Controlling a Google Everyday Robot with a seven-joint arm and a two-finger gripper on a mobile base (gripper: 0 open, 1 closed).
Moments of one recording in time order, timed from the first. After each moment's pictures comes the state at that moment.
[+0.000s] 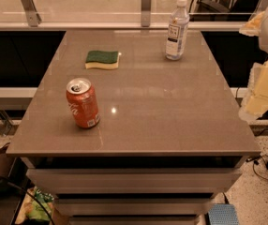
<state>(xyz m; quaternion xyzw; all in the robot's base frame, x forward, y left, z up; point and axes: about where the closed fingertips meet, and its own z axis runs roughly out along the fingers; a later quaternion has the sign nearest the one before) 0.438 -0.212 0.991 -0.60 0.78 -0.05 0.18</state>
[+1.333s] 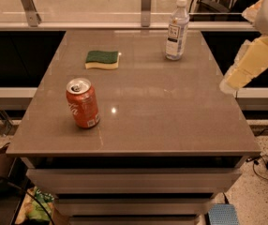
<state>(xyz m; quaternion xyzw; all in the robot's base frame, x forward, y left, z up) 0.486 -0.213 1.004 -0.53 0.80 -0.02 0.27</state>
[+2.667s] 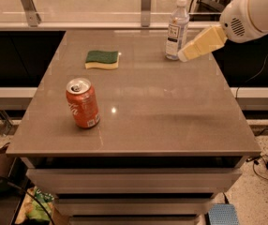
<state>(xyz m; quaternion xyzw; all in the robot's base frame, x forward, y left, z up) 0.597 -0.194 0.987 -0.35 0.83 0.02 0.43</state>
